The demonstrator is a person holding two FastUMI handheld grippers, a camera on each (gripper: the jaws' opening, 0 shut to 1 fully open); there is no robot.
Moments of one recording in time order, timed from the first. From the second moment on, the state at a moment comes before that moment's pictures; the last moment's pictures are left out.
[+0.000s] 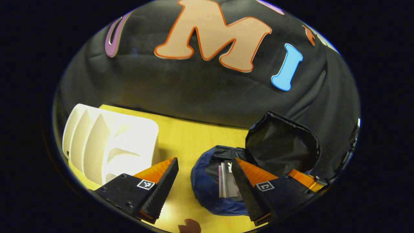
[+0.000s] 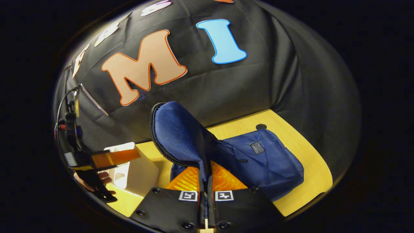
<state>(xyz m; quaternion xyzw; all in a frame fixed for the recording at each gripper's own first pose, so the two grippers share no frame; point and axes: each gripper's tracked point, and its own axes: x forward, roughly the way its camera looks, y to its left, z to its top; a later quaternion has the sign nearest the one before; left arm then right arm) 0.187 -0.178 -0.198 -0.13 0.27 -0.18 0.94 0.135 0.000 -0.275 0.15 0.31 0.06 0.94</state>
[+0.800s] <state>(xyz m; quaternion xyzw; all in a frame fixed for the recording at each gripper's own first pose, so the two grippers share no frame) 0.062 -0.055 -0.123 0.00 0.11 -0.10 0.99 0.052 0.055 -0.184 0.08 0.20 0.13 0.97</state>
